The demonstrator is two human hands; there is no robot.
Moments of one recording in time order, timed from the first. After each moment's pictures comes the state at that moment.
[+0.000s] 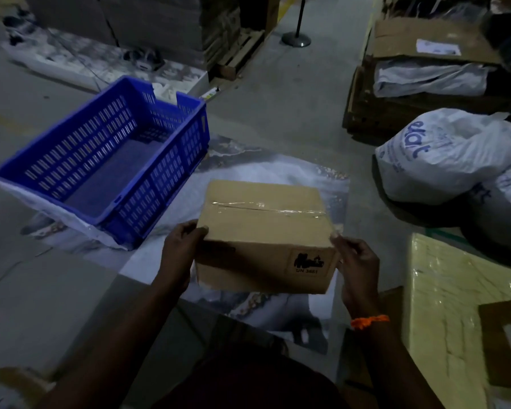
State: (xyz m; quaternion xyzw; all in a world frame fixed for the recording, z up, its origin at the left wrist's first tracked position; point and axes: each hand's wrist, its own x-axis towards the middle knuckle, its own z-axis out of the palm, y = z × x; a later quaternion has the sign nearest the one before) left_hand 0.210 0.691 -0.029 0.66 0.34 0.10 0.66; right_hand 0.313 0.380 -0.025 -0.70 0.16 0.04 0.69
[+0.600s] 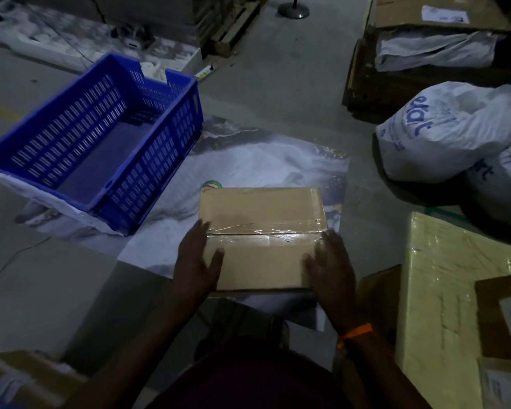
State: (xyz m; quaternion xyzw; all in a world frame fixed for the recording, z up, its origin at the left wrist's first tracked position) left_hand 0.167 0.645 -0.054 0.90 0.18 0.10 0.38; right_hand 0.266 0.372 -0.082 -0.93 -0.08 -0.03 0.36
